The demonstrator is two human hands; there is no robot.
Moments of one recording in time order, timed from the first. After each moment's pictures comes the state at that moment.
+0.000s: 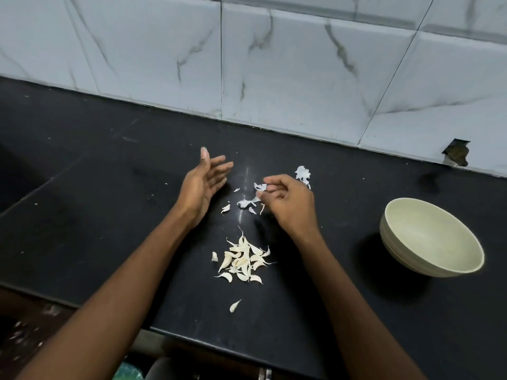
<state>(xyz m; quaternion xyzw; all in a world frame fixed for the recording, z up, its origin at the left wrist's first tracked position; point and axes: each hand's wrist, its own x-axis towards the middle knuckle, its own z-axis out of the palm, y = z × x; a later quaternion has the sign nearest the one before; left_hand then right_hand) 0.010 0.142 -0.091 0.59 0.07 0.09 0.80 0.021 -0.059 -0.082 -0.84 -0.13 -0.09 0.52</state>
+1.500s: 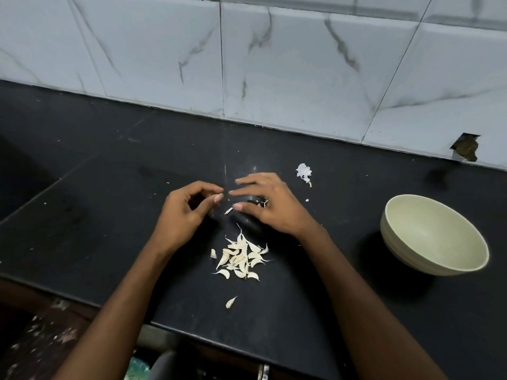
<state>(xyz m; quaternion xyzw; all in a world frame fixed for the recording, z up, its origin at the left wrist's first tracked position) -0.063 0.148 -0.090 0.81 -0.01 0.19 0.56 0.046 -0.058 -0.097 -0.83 -0.43 -0.07 0.36</state>
